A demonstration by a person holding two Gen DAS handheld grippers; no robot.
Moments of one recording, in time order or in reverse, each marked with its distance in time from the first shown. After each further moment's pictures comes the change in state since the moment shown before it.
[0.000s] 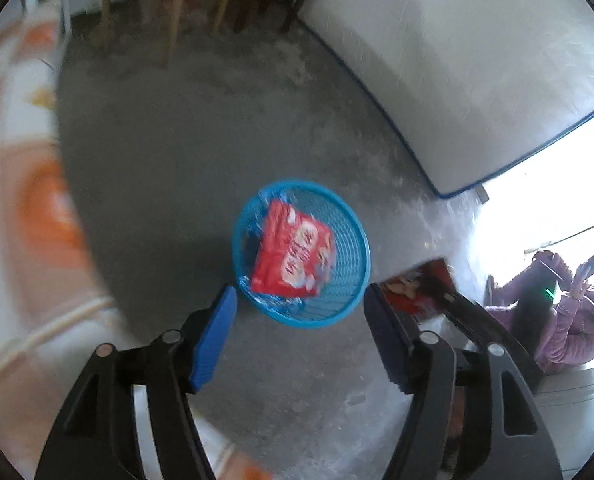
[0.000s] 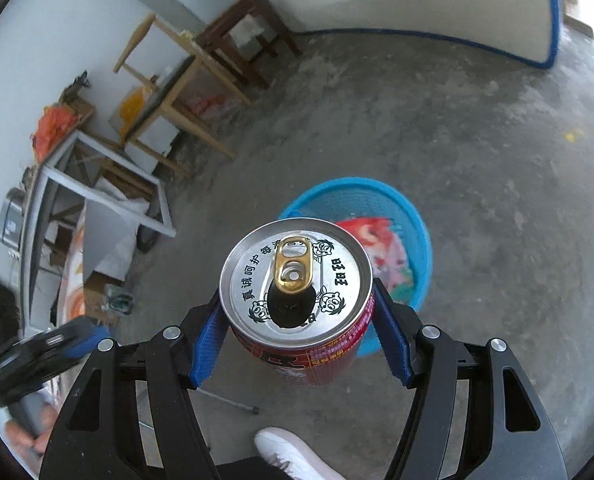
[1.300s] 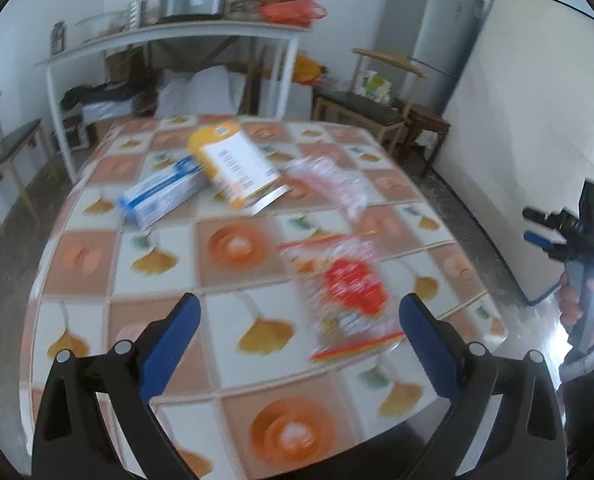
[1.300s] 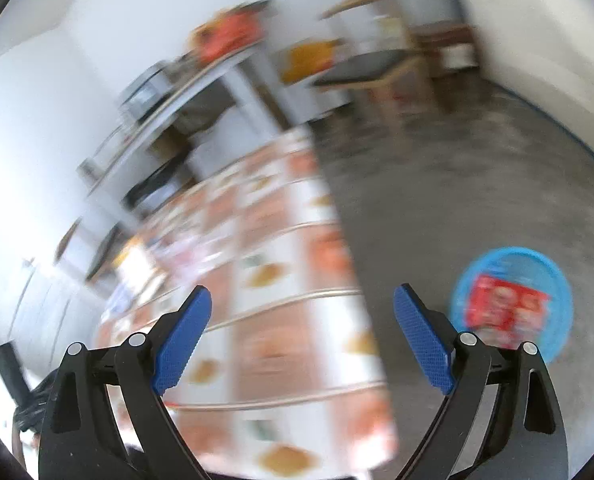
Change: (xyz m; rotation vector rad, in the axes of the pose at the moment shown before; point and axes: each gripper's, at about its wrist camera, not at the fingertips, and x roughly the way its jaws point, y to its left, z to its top) left arm -0.318 0.203 -0.261 -0.205 -0.510 0.404; right arm -0.075 0.266 -0.092 -0.547 0.050 0.311
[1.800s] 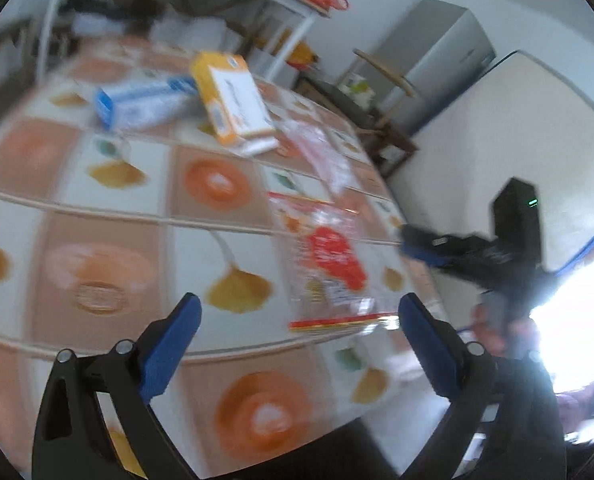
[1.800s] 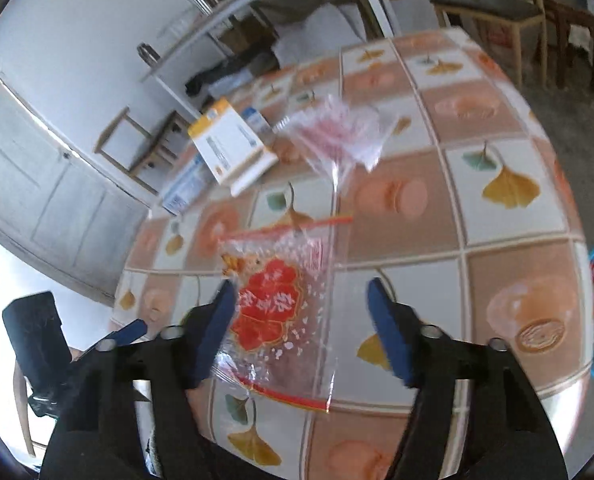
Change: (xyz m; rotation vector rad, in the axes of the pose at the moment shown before) left arm 0.036 0.045 -0.031 -0.271 0.071 -0.336; right arm 0.116 0.137 -0.063 -0.169 0.323 0.122
